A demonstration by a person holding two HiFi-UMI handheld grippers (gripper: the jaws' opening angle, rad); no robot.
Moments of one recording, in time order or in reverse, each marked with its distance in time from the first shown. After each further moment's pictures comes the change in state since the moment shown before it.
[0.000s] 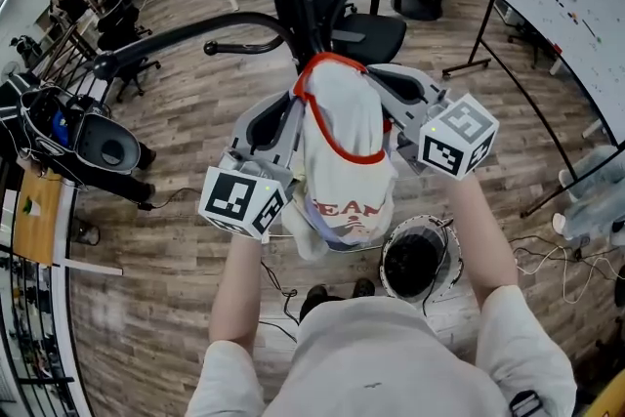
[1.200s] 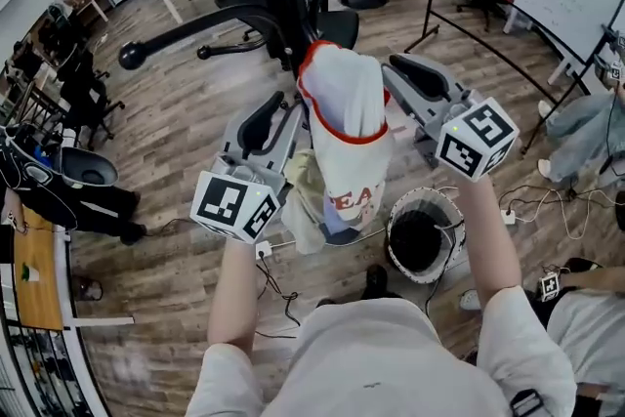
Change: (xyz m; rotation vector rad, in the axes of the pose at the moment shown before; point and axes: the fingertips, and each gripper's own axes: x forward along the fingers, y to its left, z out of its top) left arm -0.037 -0.014 -0.004 -0.049 -0.040 -0.240; right arm -0.070 0.027 0.007 -0.068 -0.028 -0.351
